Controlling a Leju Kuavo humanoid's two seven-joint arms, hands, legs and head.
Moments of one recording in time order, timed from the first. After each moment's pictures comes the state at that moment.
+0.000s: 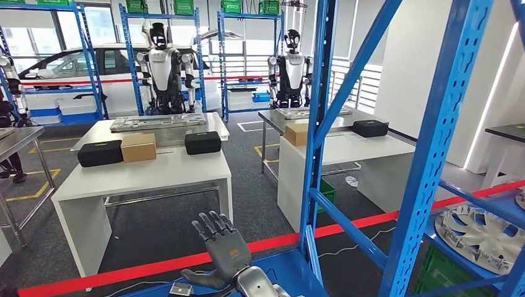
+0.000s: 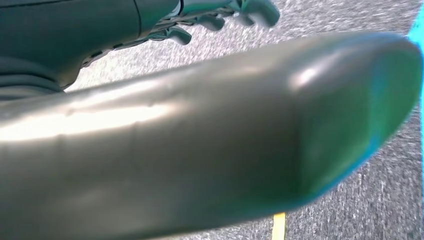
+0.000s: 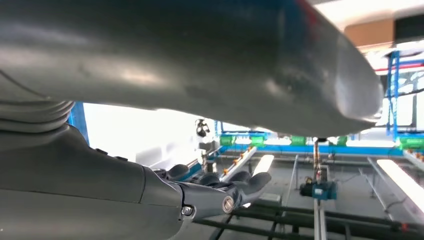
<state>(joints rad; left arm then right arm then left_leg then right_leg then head) -0.13 -0.12 1.15 -0.20 -1.12 0.16 -0.25 -0.79 0.14 0.48 -0.37 1.28 -0.09 -0.40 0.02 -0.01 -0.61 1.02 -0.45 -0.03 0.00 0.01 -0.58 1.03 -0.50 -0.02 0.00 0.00</state>
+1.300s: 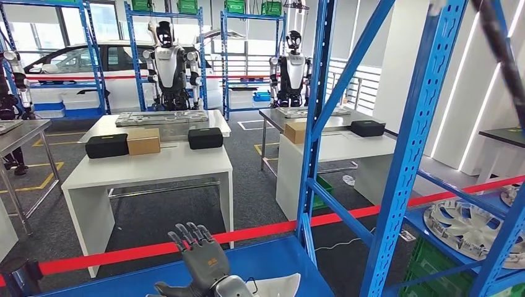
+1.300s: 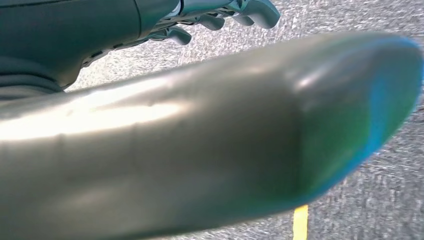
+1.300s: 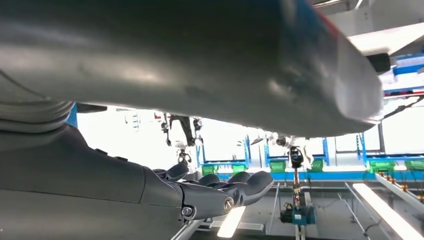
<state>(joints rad) -0.12 -0.12 1.17 -0.20 -1.09 0.17 -0.28 -0.78 0.25 0.49 -0.33 1.22 -0.03 -0.41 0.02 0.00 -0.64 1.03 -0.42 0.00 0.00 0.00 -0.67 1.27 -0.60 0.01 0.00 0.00</state>
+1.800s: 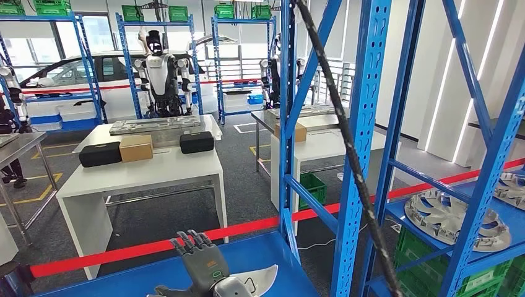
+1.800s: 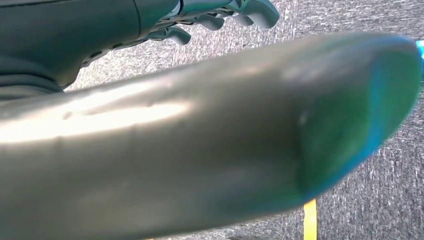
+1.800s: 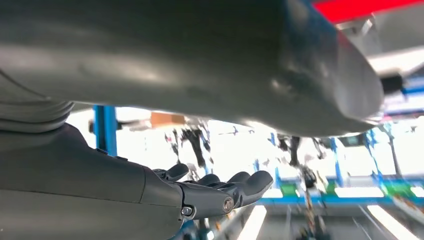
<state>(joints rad) -0.13 -0.12 1.17 -0.20 -1.11 0.11 -0.33 -0.79 0.25 0.50 -0.32 1.16 0.10 -0.38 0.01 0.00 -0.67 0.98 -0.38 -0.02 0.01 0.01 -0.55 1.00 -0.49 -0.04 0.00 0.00</state>
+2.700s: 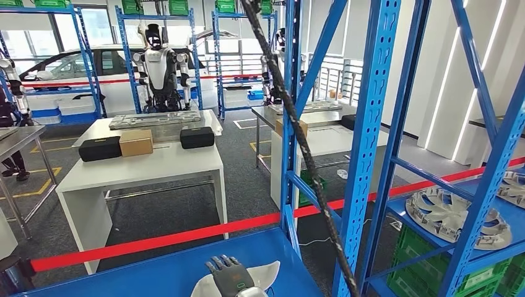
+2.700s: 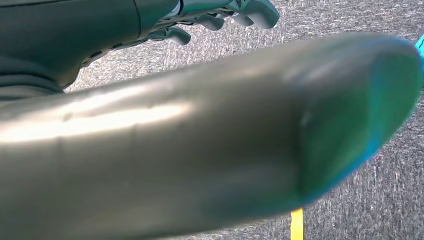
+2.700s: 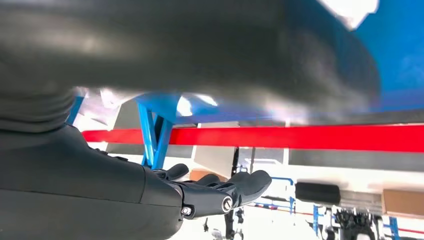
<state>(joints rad) -0.14 -0.12 1.16 -0.20 -1.10 0.14 -0.36 -0.75 0.17 0.50 -0.26 1.11 0.28 -0.29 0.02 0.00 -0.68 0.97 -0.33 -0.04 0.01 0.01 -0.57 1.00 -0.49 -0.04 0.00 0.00</state>
